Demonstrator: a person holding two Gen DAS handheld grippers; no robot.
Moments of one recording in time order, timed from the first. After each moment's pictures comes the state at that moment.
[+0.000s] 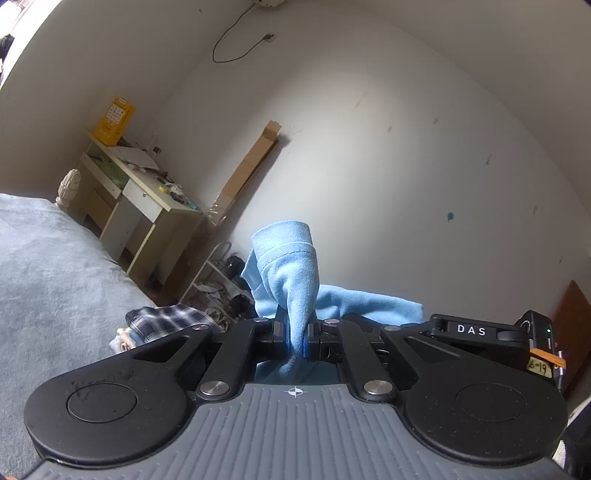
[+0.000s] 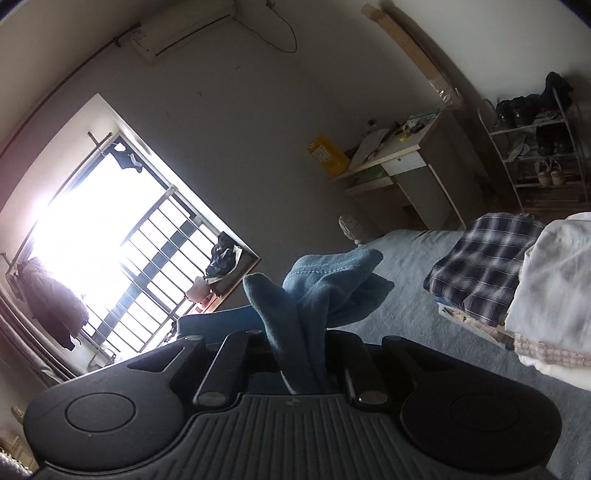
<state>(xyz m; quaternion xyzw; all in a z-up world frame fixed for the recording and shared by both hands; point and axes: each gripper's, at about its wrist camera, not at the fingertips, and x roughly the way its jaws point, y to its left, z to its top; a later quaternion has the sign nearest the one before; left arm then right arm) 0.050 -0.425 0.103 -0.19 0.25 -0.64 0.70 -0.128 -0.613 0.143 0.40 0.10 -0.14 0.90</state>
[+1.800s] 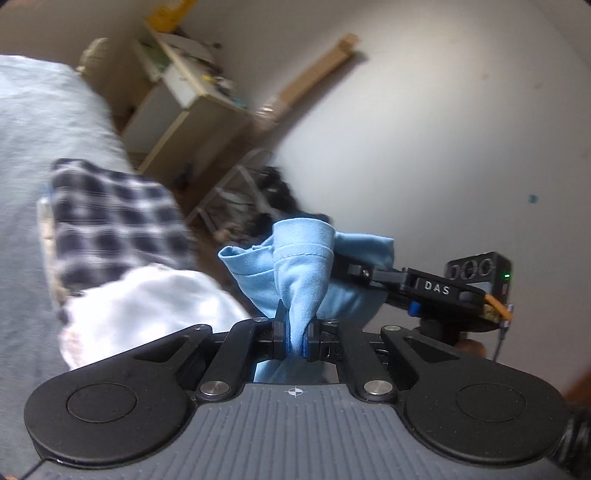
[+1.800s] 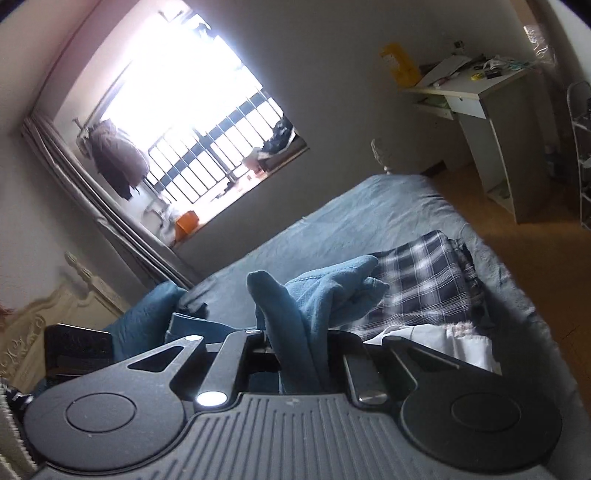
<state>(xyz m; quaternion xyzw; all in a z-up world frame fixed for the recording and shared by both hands) -0.029 -0.666 0.042 -0.19 0.43 -0.53 0.71 -0.169 -0.967 0.092 0.28 0.31 0.10 0.90</state>
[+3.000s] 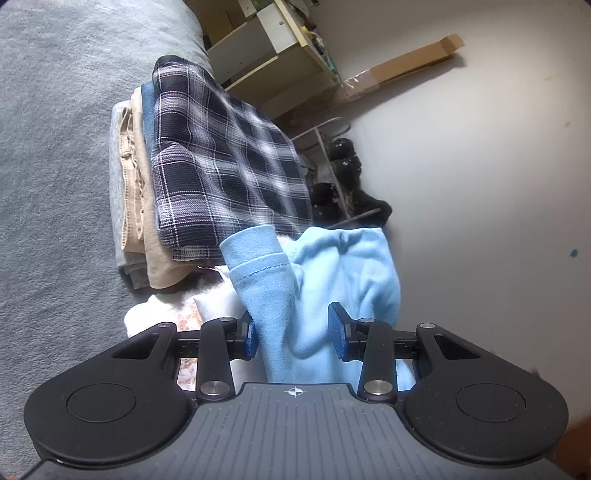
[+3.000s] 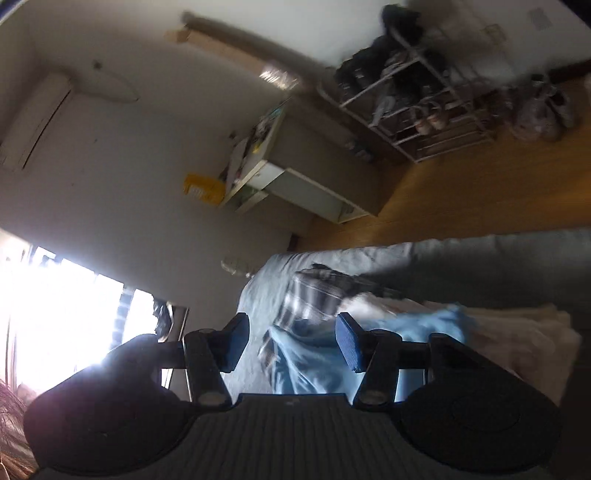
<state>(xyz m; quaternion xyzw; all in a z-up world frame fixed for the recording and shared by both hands) 0.059 -0.658 -0.076 -0.24 0.53 -0.48 0.65 -0.323 -0.962 0.014 0.59 0.12 -0.24 0.76</state>
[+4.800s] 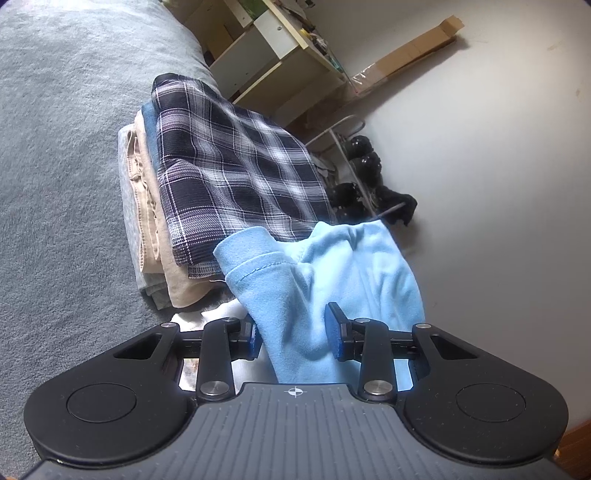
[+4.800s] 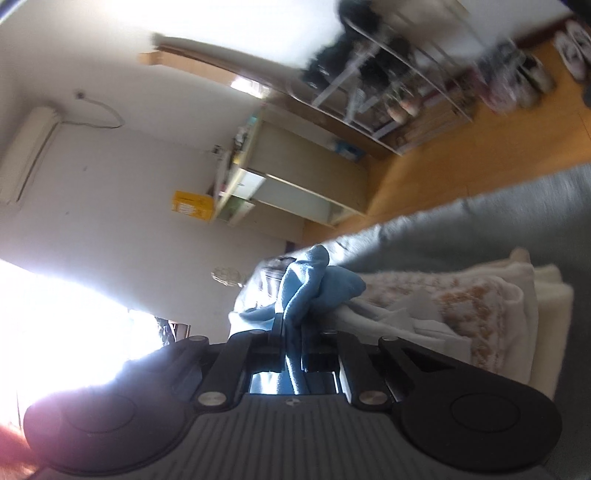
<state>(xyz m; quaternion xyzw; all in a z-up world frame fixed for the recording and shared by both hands) 0.053 -0.667 -0.070 -0.19 0.51 -0.48 0.69 -0.328 -0.950 -0.062 0.59 0.08 -0.22 0.77</state>
